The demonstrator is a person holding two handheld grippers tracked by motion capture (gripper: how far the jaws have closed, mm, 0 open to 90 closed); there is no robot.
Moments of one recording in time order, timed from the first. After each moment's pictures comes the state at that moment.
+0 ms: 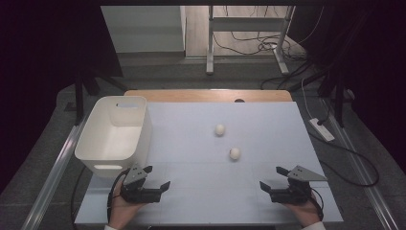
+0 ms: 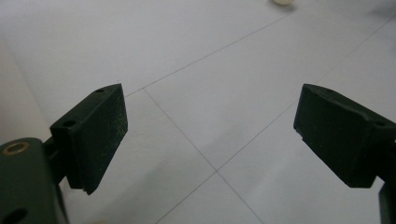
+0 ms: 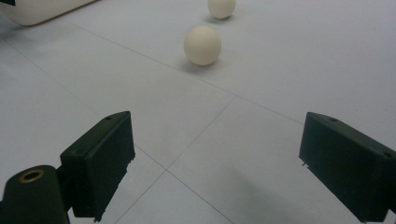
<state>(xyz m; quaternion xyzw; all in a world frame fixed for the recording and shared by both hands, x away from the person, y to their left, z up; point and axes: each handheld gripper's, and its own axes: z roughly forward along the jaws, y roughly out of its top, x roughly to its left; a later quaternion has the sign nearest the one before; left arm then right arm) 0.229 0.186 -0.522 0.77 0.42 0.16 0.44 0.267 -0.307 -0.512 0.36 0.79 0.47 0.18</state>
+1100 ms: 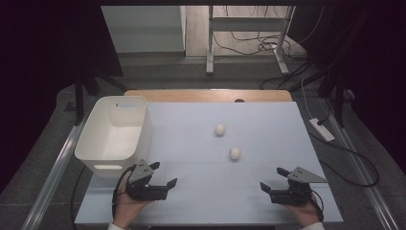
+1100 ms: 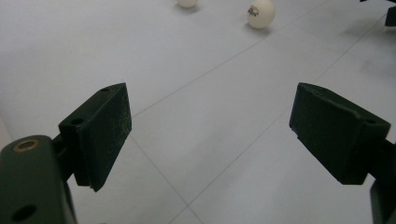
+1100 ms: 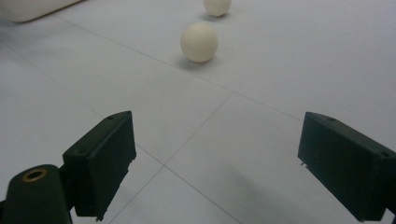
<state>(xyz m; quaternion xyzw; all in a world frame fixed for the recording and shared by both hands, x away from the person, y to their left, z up) 0.231 0.162 -0.494 0.78 0.39 0.16 0.46 0.264 -0.306 -0.513 0.37 0.79 0.46 0.19</state>
